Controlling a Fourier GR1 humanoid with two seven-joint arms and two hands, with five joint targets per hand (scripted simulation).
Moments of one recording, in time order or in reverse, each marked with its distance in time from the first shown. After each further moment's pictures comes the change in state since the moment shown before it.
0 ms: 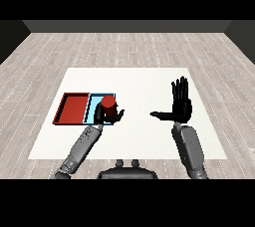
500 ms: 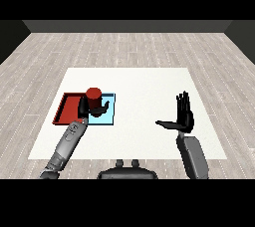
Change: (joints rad) left arm -0.021 0.163 0.122 -0.046 -0.083 -0.017 0.117; right arm 0.189 -0.023 -0.034 0.074 0.028 0.064 -0.069
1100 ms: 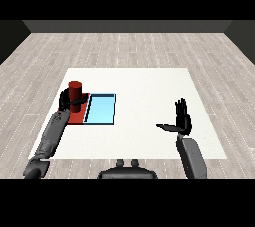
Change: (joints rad) left arm -0.157 0.156 0.198 0.475 -0.038 -0.092 -0.005; right arm 0.034 0.009 -0.028 0.150 0.007 0.060 -0.072
